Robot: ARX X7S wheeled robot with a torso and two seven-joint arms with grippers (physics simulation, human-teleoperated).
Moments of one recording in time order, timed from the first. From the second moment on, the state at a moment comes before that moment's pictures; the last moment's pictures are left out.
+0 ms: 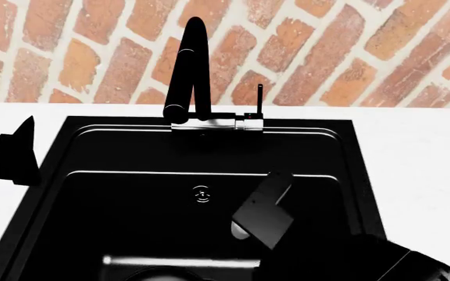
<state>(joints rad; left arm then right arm) -0.69 -0.47 0.04 0.32 -0.62 -1.00 -0.20 0.95 0.62 -0.92 0.01 0.73 0.86 -0.42</state>
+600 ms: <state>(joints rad) -0.70 -0.47 0.05 0.32 -0.63 -1.01 -0.21 0.81 0.89 -0.51 -0.37 1.02 0.87 -0.02</state>
